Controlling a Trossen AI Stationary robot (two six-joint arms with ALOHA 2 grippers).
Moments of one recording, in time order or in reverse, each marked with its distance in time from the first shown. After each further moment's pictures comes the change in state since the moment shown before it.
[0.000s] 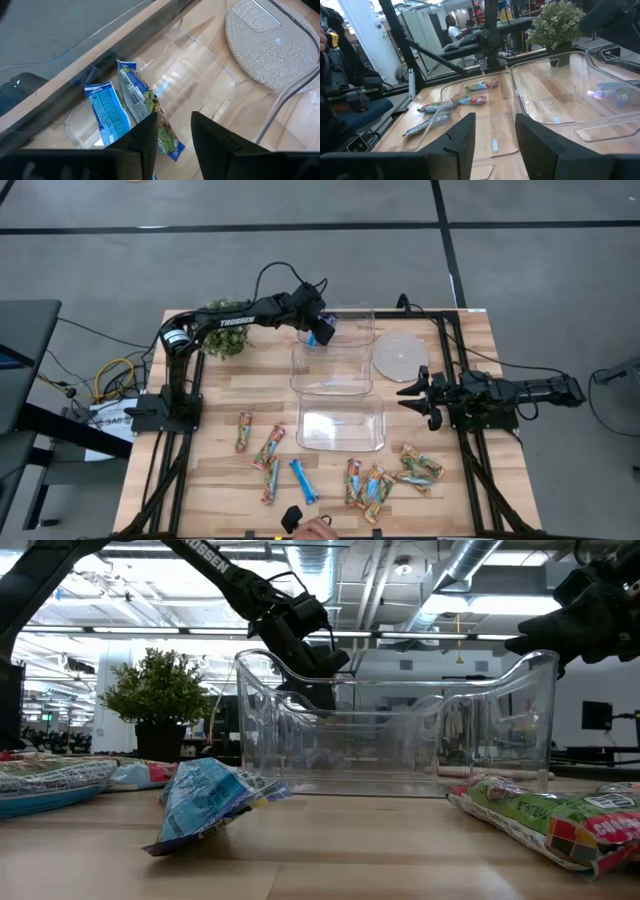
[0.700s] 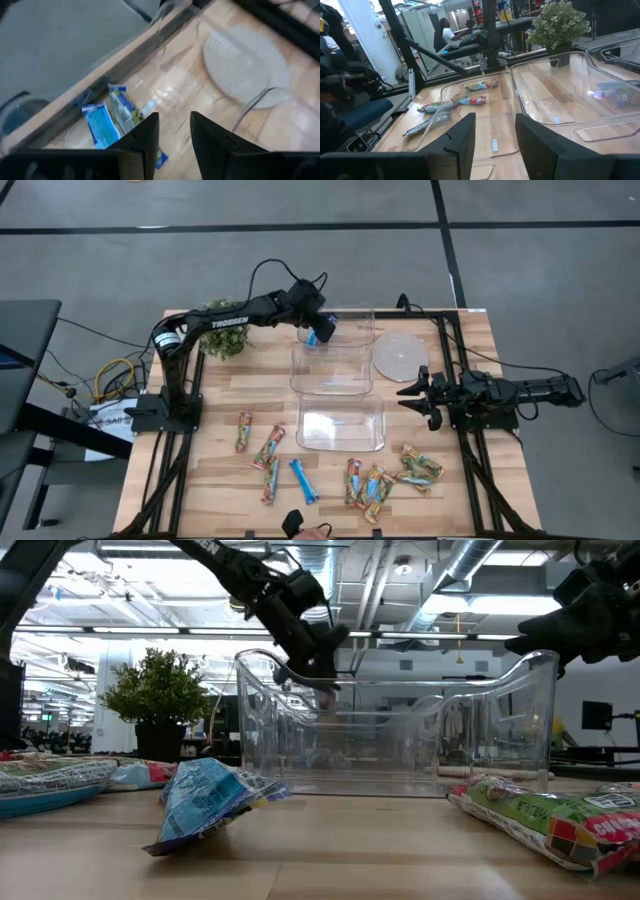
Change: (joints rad) left arm -0.023 -0.085 0.000 0.023 -0.008 -0.005; right arm 0.000 0.000 0.000 0.000 0.000 0.000
